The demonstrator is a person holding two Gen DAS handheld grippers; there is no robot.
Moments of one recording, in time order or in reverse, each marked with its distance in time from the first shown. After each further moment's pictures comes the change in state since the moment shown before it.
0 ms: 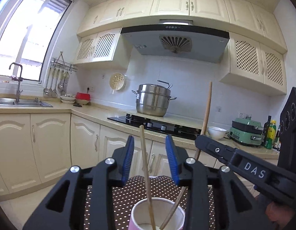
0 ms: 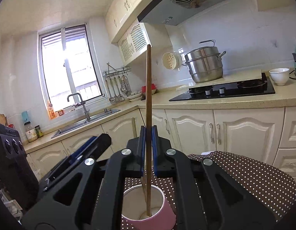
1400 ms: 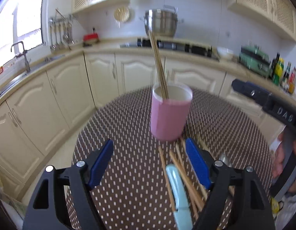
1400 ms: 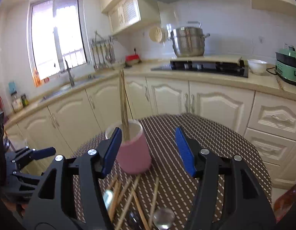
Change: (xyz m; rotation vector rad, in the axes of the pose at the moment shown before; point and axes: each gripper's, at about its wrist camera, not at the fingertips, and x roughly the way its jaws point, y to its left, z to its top) left arm -0.092 0.010 -0.054 0.122 0.654 0.102; right arm -0.083 0.001 -0.047 -0.098 0.286 -0.181
